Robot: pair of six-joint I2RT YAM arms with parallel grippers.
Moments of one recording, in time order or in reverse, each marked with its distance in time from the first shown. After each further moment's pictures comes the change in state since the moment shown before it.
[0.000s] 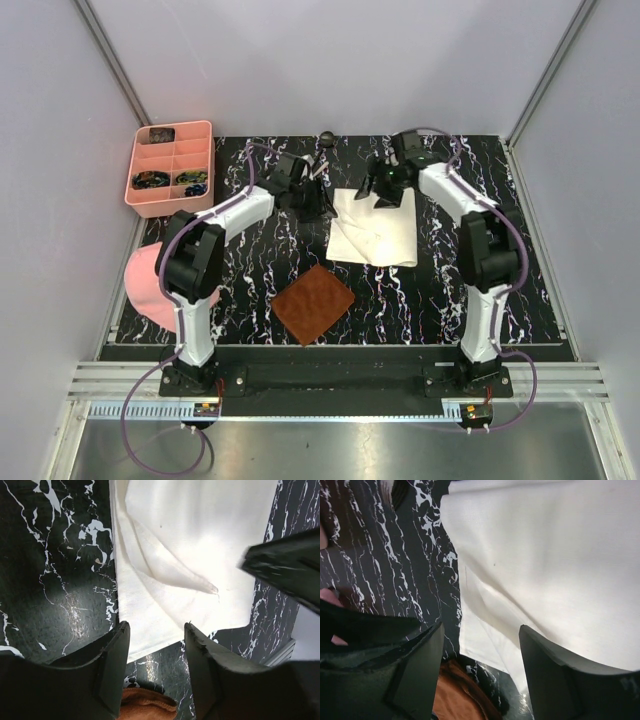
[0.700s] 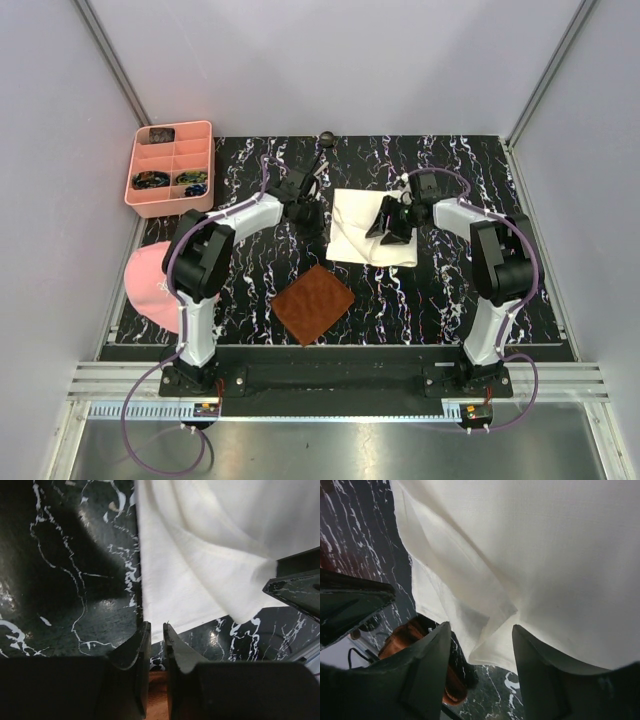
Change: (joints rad) left arm -0.050 0.034 -0.020 -0.119 -0.033 0.097; right arm -0.079 -0.185 -0.495 0.237 -0.168 -0.088
